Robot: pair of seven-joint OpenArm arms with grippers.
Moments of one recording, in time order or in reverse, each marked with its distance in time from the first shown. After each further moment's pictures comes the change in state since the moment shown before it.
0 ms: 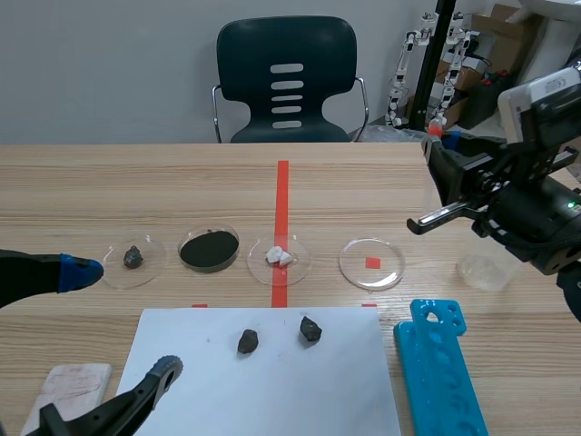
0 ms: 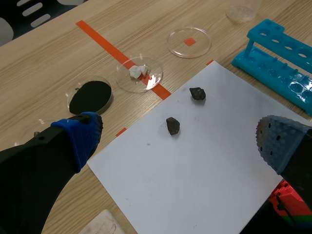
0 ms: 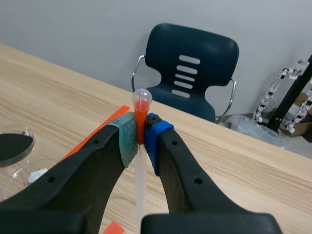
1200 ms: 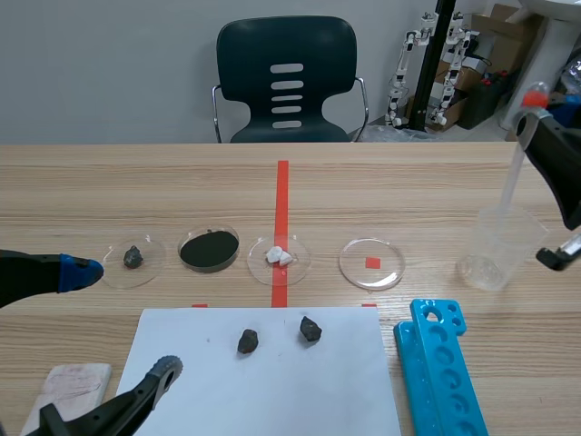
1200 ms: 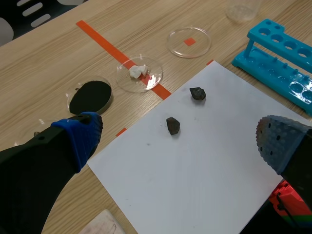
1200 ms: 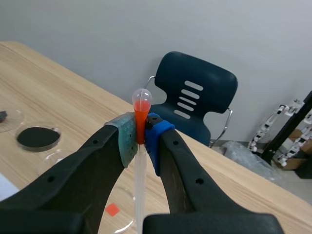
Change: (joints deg) left arm 0.0 0.0 0.0 0.0 0.0 0.0 0.0; right arm -25.4 20.2 10.4 22.8 13.9 -2.1 5.7
